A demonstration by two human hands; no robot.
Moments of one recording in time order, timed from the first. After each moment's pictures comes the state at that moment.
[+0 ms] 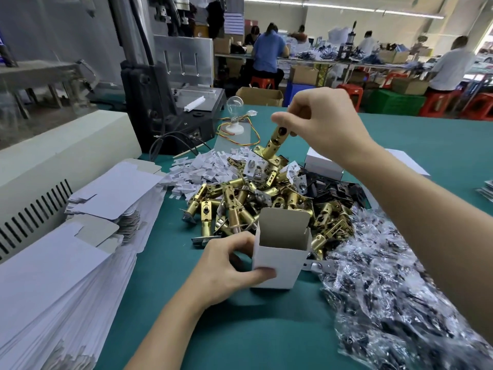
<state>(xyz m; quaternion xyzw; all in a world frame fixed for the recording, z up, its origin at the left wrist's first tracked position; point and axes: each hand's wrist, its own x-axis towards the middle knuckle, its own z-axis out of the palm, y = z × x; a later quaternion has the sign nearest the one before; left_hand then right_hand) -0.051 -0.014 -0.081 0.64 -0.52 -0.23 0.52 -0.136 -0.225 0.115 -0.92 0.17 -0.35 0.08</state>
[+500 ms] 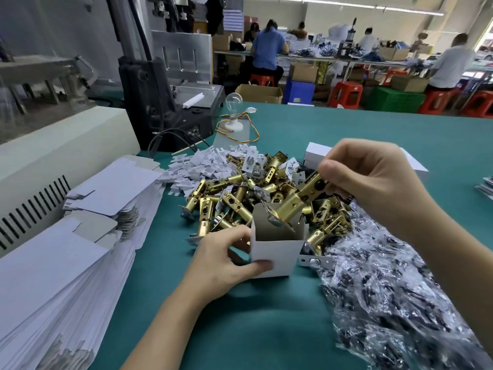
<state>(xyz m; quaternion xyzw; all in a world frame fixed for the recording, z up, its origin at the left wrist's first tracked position) -0.052 -0.015 -0.084 0.65 -0.54 -0.15 0.52 -0.233 -0.180 0.078 -0.83 0.07 -0.32 0.46</state>
